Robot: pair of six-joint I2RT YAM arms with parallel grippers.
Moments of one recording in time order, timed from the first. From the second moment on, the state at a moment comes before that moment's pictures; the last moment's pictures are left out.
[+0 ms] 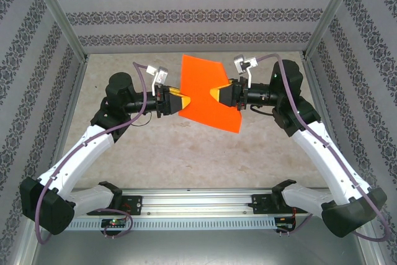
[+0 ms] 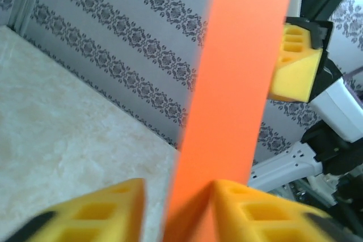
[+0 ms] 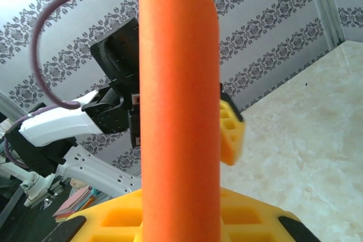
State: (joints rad) left arm -0.45 1.14 1.00 0.09 0.97 -0.57; right arm 0.42 1.11 1.20 -0.21 -0.98 0.43
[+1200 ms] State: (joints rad) left arm -0.45 1.56 0.77 -0.19 0.56 -0.57; right arm 0.24 1.27 0.81 -0.34 -0.52 0.57
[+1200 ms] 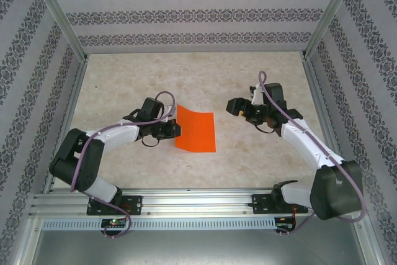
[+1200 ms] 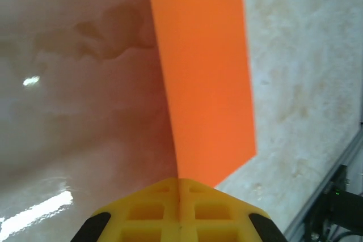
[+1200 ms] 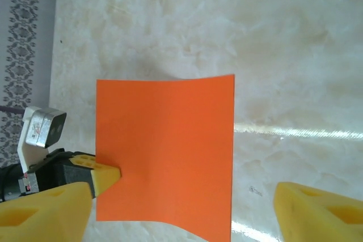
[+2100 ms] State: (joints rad) left arm -0.49 1.63 0.87 -0.17 0.58 -0.56; right arm 0.43 1.77 0.83 0.01 -0.52 0.77
